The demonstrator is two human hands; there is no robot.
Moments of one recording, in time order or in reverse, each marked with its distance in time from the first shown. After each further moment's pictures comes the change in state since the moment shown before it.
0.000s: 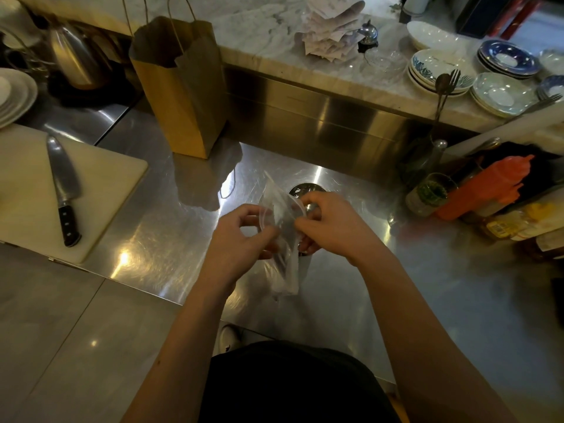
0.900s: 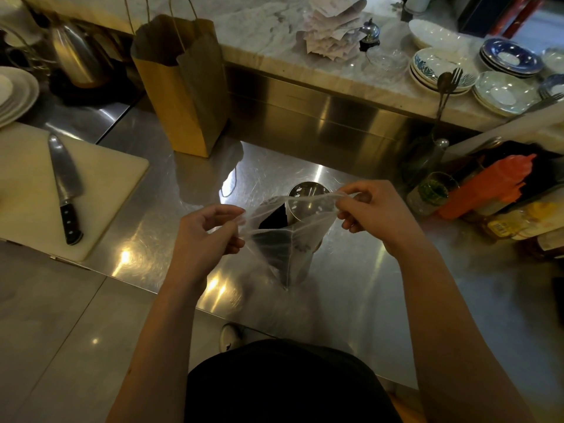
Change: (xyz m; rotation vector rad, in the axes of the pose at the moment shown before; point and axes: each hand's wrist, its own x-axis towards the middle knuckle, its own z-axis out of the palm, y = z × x) left_hand 0.002 -0.008 -0.039 -0.069 0.106 0.018; right_hand 0.001 0.029 -0.044 0.075 0.256 -0.056
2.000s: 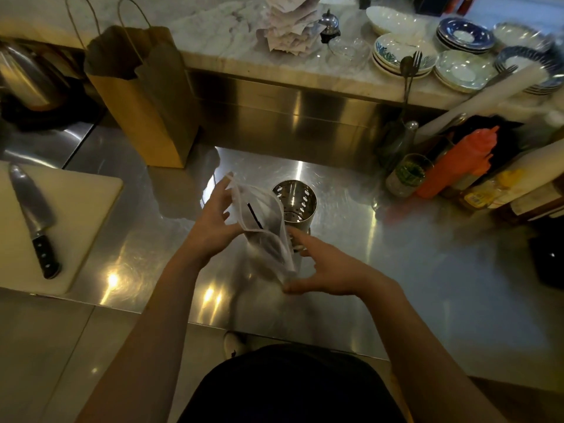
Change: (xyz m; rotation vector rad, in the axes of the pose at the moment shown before) left_hand 0.067 -0.013 0.024 0.296 -0.424 0.171; right_hand -0.038 0.056 0.055 -0.128 -0.484 -0.068
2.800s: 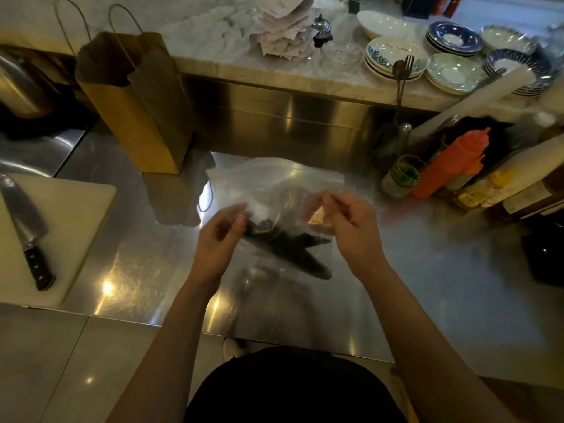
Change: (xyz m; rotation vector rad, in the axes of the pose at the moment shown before) left_hand -0.013 -0.031 0.021 -0.381 0.137 0.127; right_hand 0.002 -0.033 -0.026 0.399 0.790 -0.205
